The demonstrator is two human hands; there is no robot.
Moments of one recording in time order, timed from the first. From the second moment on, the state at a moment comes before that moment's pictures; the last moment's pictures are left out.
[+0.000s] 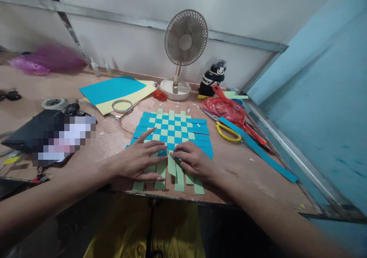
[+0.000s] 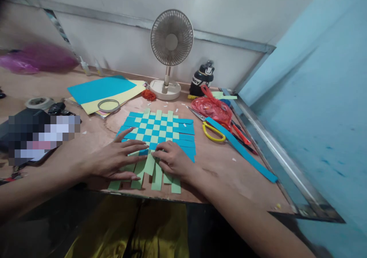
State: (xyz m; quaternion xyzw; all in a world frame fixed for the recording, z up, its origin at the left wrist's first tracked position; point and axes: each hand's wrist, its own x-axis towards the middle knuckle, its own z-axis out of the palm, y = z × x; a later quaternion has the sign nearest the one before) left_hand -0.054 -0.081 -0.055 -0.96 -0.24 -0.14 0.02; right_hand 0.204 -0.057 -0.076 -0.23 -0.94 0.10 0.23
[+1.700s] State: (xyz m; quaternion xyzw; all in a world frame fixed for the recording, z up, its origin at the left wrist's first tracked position) left_hand -0.037 -0.074 -0.078 -0.96 -0.22 -0.08 -0.11; right_hand 0.238 -0.070 -0.042 -0.27 -0.95 0.16 0.05
